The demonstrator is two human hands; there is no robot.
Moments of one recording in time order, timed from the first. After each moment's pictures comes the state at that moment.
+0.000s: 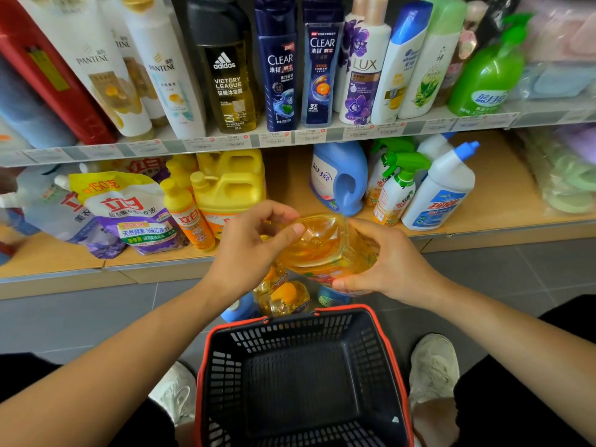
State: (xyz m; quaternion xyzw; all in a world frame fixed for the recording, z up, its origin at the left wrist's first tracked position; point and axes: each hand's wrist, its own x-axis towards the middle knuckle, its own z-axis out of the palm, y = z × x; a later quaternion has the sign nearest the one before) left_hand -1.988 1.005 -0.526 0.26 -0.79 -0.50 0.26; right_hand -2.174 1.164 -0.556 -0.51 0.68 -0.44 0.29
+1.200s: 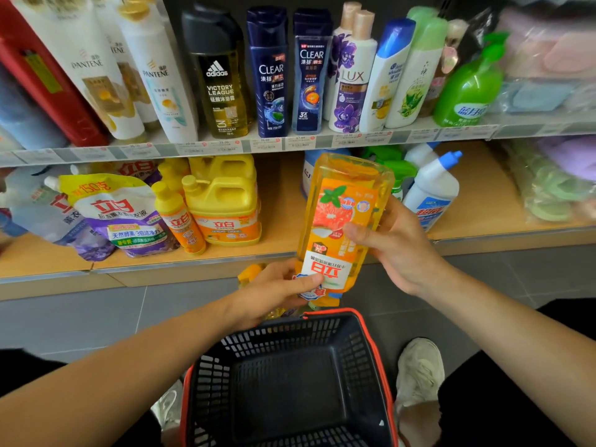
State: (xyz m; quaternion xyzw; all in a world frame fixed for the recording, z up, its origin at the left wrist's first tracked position) left_hand -2.003 1.027 -0.603 0.25 -0.61 -0.75 -0.05; right_hand -2.187 1.160 -0.534 -0.32 0.55 -0.67 0.38
